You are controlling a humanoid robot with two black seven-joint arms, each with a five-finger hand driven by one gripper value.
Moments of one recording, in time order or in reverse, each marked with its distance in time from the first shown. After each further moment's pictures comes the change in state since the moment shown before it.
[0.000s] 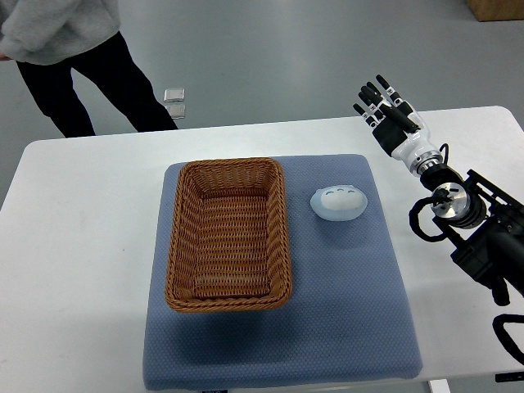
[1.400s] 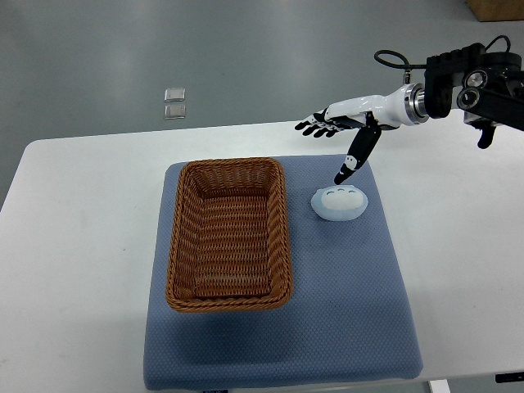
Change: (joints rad) left arm -0.017 0.000 -0.001 -0.034 0.000 -0.016 -0.001; right arm 0.658 -0.412 -0.988 0.487 -0.746 0.180 -0.227
